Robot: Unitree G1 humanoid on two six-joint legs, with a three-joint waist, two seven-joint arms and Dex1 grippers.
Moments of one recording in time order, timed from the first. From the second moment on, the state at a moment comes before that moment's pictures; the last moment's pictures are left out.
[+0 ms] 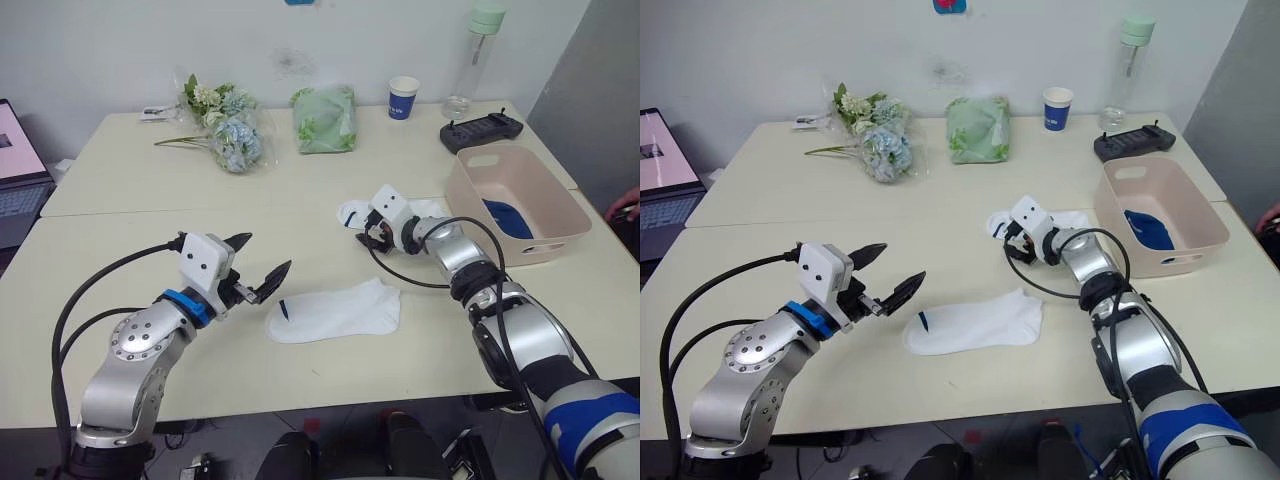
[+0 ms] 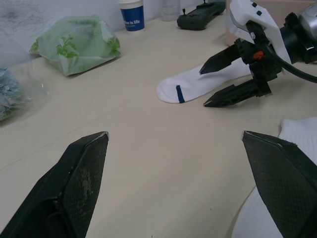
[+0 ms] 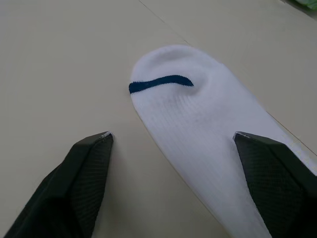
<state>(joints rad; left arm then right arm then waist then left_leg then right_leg) -0.05 0.52 0.14 -0.47 -0.37 0.41 -0.54 -1.09 -0.21 0.23 1.13 -0.10 0.03 0.60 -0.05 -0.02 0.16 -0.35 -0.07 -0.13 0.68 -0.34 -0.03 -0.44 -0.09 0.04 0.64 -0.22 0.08</state>
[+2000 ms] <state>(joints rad) -0.49 0.61 -0.01 0.47 -0.21 0.20 -0.90 -0.78 -0.27 0.16 0.52 0.03 0.46 0.75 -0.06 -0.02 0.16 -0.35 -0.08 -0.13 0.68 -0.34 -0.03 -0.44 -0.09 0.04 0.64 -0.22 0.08</state>
